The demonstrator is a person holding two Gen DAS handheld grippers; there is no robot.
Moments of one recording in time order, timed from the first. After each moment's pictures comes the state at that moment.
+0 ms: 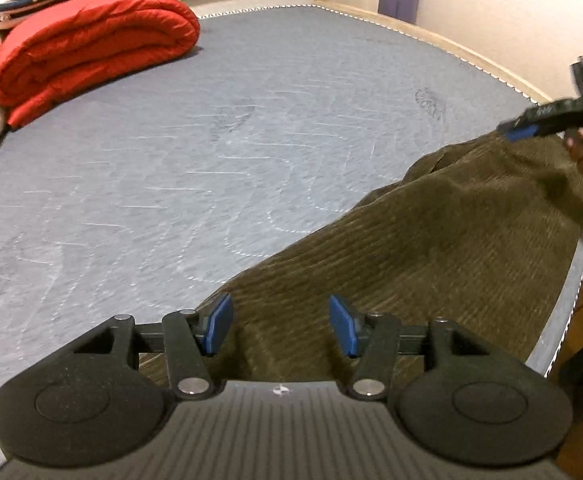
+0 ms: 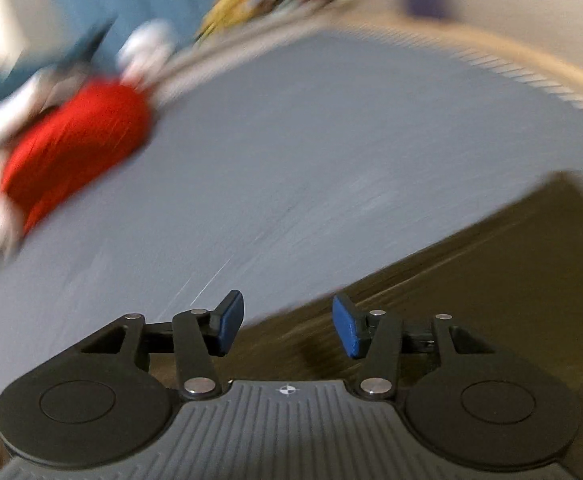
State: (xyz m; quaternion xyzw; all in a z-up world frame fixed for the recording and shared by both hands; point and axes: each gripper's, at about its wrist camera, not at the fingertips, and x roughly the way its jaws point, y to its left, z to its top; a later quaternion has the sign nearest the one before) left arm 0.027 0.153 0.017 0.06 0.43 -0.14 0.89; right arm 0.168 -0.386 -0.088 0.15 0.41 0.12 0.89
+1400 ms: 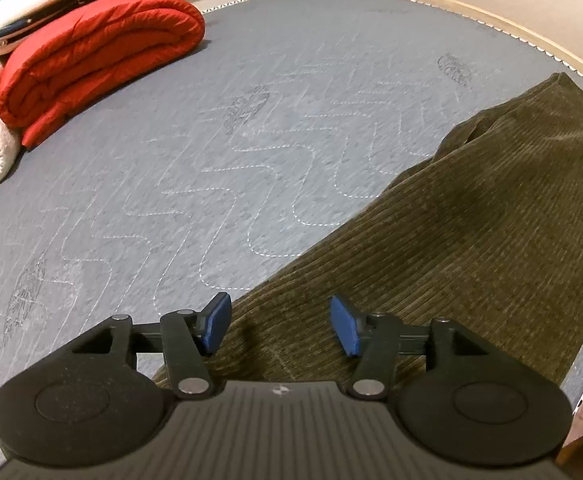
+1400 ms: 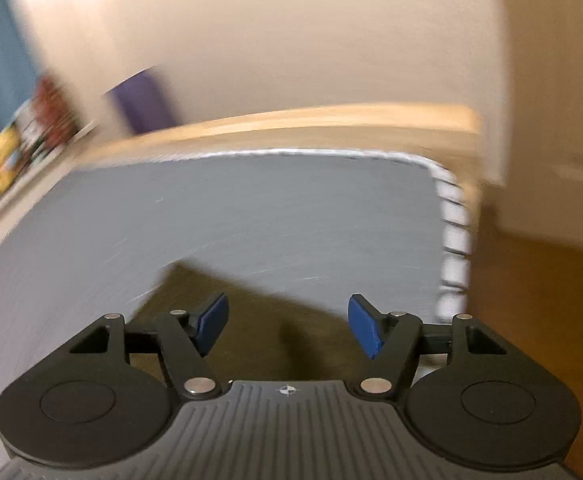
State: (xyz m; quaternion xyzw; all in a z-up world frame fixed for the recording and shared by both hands) left arm 0.041 0.132 0.002 0.14 0.44 -0.10 0.88; right arm 0.050 -0.671 -0.115 0.33 0.25 -0.30 0.86
